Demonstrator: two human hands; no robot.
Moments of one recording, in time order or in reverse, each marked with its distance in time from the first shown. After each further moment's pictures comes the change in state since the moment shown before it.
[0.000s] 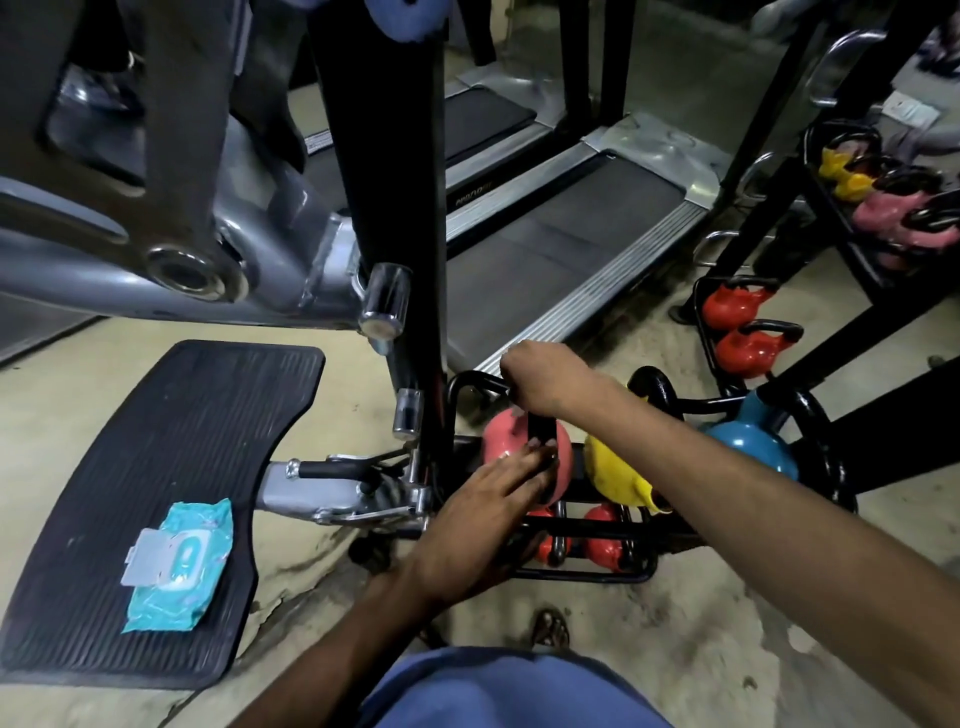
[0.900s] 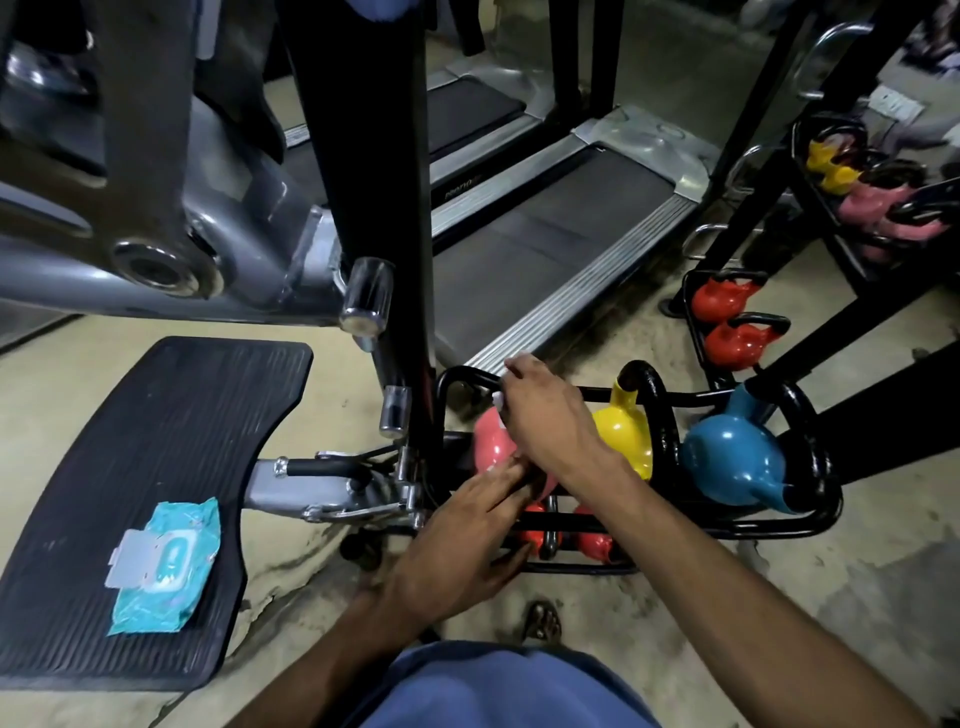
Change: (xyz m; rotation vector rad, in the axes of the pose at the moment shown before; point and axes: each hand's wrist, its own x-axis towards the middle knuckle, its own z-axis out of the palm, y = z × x) left_hand -0.015 0.003 0.011 0.000 0.040 -0.004; right_hand -0.044 -0.025 0.043 0.187 0.359 0.182
